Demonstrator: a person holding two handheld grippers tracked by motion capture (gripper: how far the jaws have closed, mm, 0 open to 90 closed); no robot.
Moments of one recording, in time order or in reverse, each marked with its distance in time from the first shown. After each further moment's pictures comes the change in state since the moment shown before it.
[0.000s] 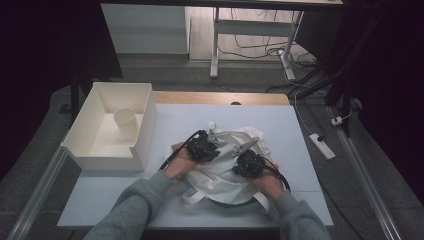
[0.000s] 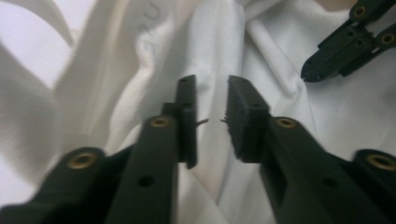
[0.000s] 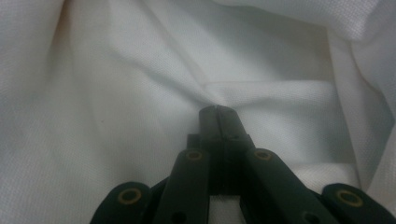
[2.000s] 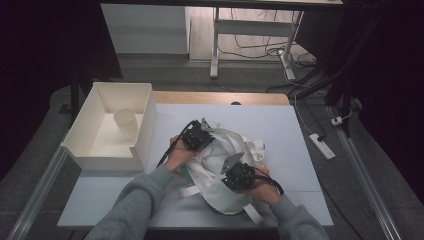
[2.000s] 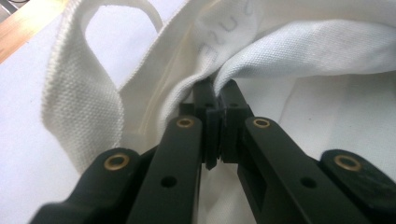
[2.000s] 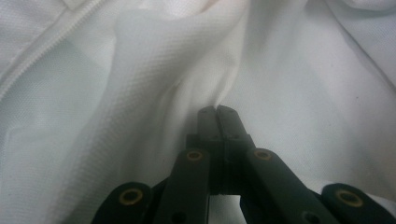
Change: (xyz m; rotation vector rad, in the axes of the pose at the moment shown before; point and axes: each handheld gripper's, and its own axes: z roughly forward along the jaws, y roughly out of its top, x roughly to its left) left arm 0.034 -0.003 0.005 -0.077 0.108 -0.095; right arm 0.049 0.011 -0.007 -0.007 0.125 -0.265
